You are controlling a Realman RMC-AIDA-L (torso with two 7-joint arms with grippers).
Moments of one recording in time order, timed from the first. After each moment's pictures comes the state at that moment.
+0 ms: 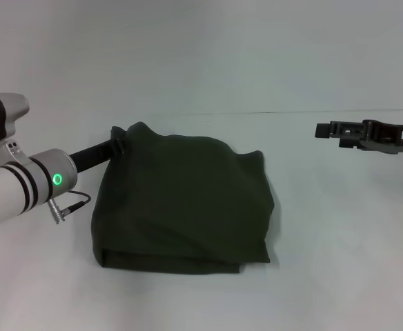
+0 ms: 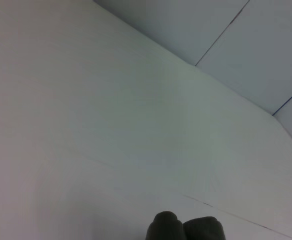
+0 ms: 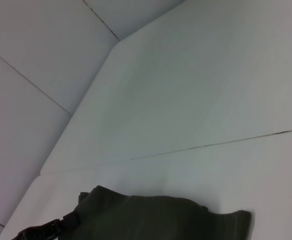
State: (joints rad) left arm -0.72 -2.16 0.79 0.49 1.81 0.64 -2.01; right arm 0.71 1.90 -0.70 -0.53 -2.02 -1.24 2.19
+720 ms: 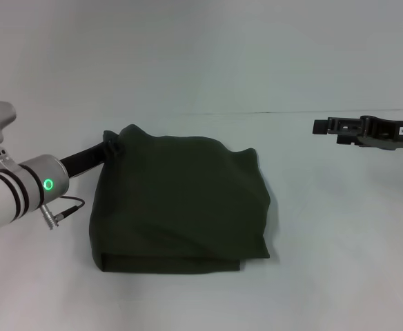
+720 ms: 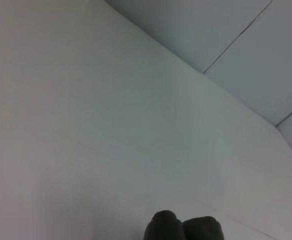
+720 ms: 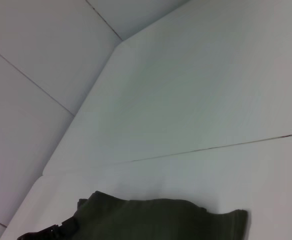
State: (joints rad) left arm -0.69 -2.16 0.79 0.49 1.77 0.65 -2.03; right arm 0.72 1.90 -0.70 -0.53 -2.02 -1.24 2.20
